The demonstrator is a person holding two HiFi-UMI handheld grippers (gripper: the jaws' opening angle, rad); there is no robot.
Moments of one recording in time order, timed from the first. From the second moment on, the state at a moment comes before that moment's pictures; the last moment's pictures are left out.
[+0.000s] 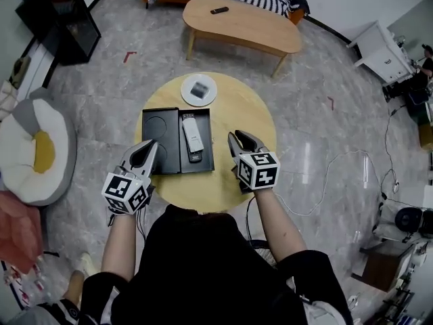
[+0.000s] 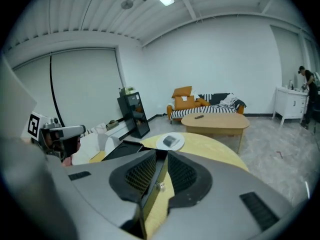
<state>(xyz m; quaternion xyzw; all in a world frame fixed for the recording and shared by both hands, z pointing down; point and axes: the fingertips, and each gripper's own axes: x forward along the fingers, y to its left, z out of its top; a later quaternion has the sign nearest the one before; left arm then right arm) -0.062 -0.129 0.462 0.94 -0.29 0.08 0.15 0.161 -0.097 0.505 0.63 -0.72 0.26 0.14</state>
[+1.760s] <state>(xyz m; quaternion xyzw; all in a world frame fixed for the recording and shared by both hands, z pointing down) -0.013 -0.042 0.411 0.94 -0.31 0.04 0.12 0.200 0.006 0.421 0.60 -0.78 0.16 -0.01</state>
